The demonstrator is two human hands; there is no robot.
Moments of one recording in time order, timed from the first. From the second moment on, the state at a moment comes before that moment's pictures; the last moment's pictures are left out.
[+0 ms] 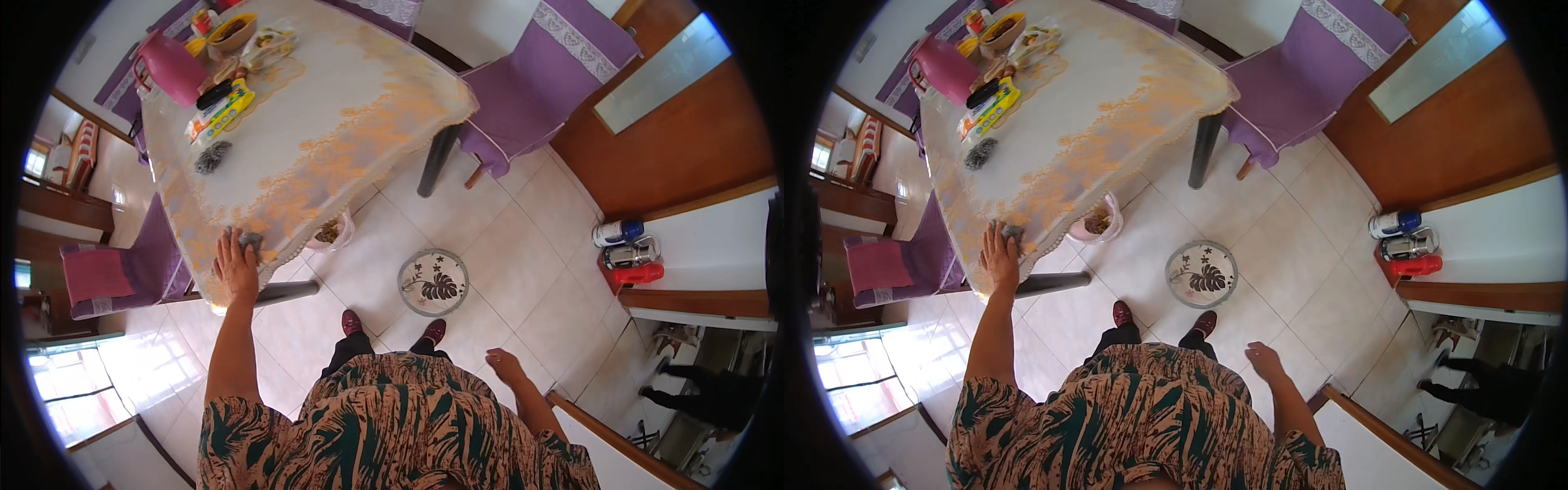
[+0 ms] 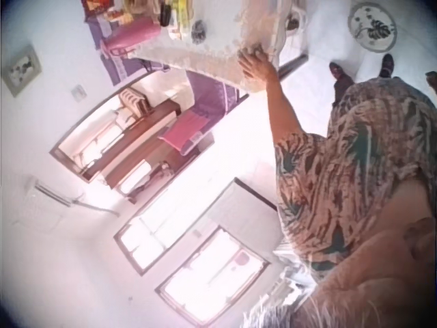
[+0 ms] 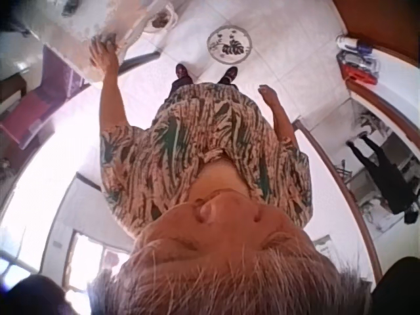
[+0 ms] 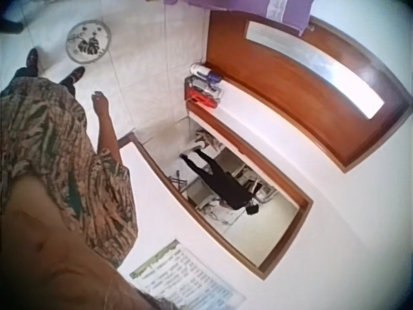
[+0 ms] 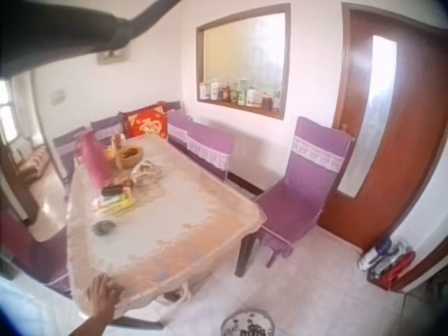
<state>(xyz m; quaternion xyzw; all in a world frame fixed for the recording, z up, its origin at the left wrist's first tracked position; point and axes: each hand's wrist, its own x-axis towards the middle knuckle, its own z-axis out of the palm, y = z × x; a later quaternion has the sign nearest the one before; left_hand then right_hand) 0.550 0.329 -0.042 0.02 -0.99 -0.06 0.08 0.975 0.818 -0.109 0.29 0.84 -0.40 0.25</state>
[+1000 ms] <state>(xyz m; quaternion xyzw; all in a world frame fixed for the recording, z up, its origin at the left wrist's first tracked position) 0.565 0.362 -0.015 0.03 -0.99 -0.10 0.13 0.813 0.836 -0.091 0.07 0.93 -0.22 0.30</state>
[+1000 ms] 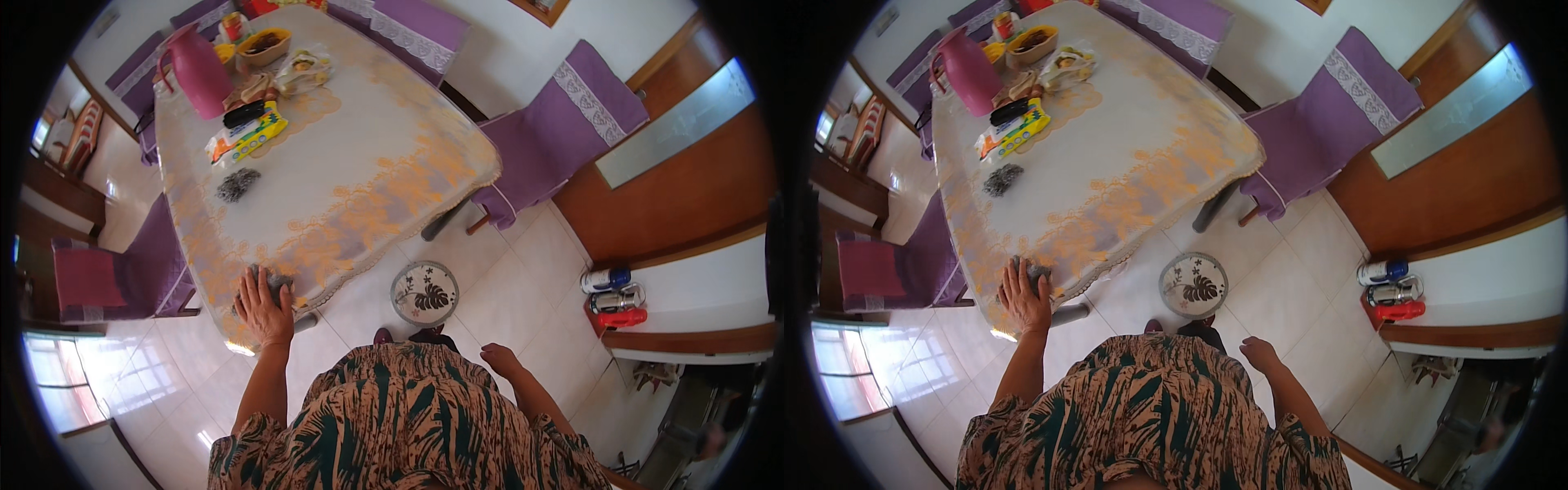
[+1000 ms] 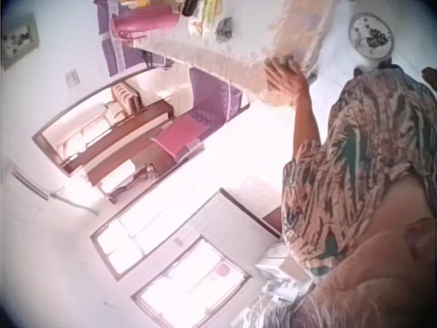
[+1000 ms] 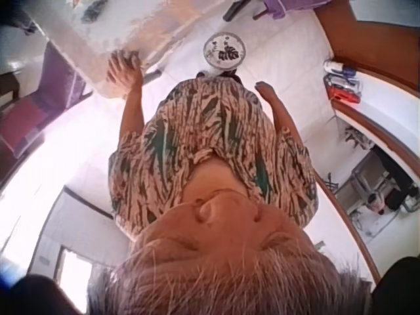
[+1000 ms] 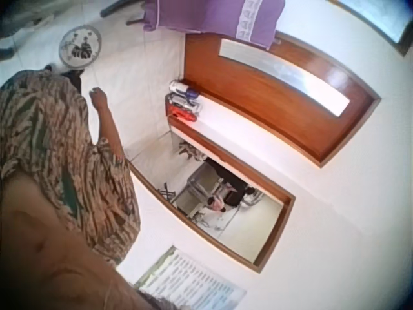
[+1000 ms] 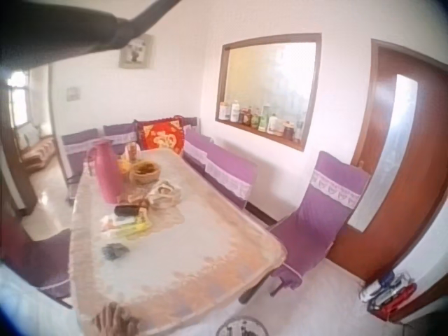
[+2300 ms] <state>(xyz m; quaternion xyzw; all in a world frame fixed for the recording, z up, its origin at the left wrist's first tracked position) 0.308 0.687 -0.019 0.17 -0.98 -0.11 0.08 0.661 1.163 -0.137 0.07 0.91 -0.20 0.36</state>
